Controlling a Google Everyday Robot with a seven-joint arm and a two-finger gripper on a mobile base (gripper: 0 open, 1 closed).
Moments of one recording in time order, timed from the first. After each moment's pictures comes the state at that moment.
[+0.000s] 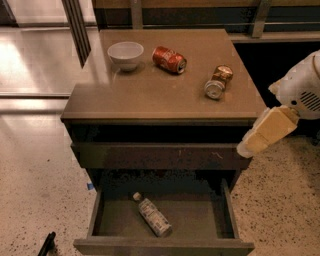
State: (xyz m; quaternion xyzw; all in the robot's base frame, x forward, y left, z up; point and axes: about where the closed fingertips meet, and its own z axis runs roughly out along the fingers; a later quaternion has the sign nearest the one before) arm 0.450 -0.206 0.920 -0.45 0.86 0.07 0.23
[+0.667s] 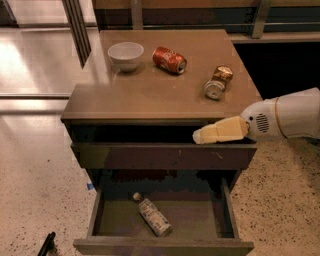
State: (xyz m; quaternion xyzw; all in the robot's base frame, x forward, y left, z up) arm 0.492 -0.146 0.845 -0.23 0.87 0.29 0.31
